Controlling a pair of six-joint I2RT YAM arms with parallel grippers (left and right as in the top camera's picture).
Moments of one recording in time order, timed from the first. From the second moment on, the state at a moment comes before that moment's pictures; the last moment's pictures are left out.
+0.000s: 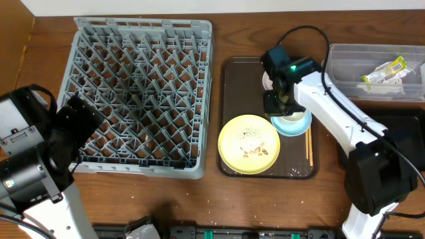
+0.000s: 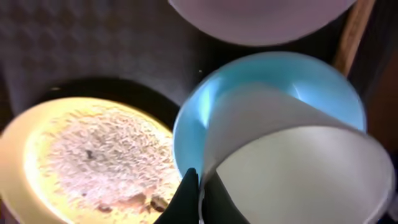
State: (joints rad) left arm 0.47 1.12 1.61 -1.39 -0.02 -0.41; right arm 0.48 1.93 1.58 -1.10 0.02 0.42
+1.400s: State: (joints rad) left arm 0.47 1.12 1.61 -1.39 -0.02 -0.41; right arm 0.87 2.45 1.91 0.39 -0.79 0.97
